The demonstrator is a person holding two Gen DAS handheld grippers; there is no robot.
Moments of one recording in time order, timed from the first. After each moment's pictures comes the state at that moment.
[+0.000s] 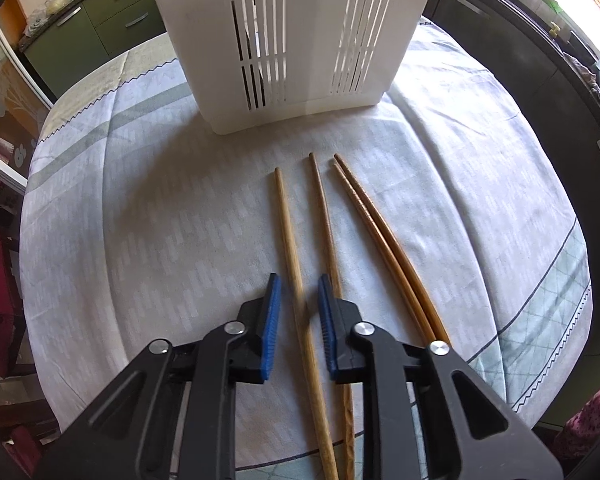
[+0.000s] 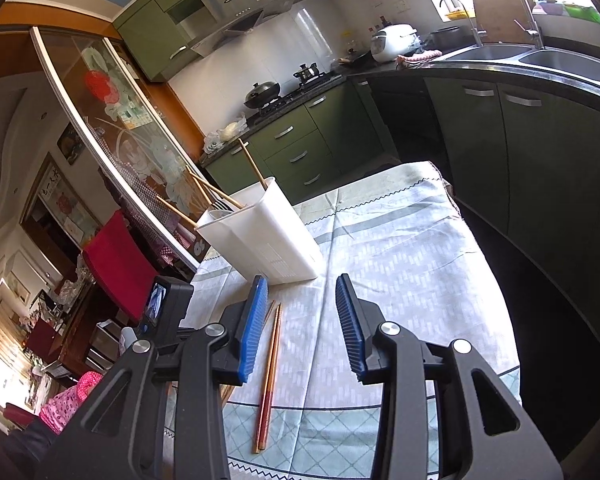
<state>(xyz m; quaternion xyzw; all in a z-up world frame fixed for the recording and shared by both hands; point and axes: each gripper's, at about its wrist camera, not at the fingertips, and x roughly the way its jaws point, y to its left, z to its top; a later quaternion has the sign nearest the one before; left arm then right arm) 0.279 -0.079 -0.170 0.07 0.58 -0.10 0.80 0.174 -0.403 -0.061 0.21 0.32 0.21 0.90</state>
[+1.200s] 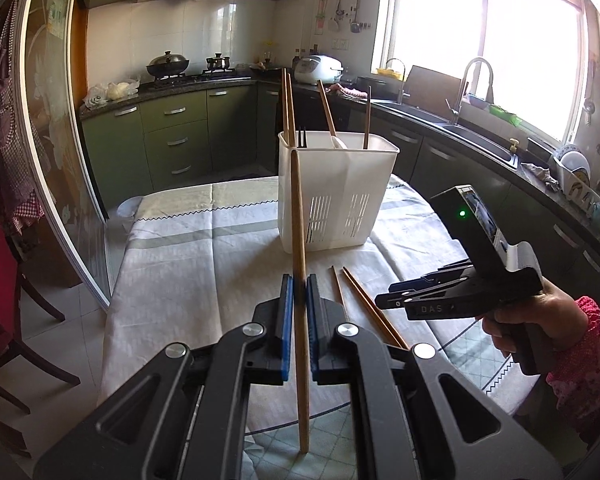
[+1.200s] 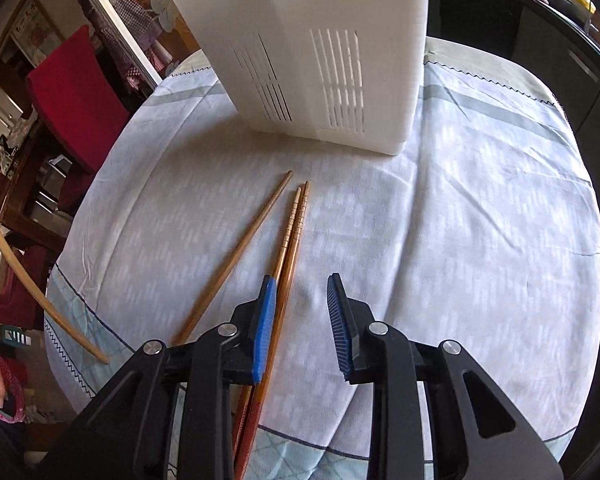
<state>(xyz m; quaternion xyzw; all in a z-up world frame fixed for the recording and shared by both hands) 0.151 0.003 -0.051 0.00 0.32 -0.11 0.94 0.284 -0.203 -0.182 -0.03 0.55 0.23 0.80</state>
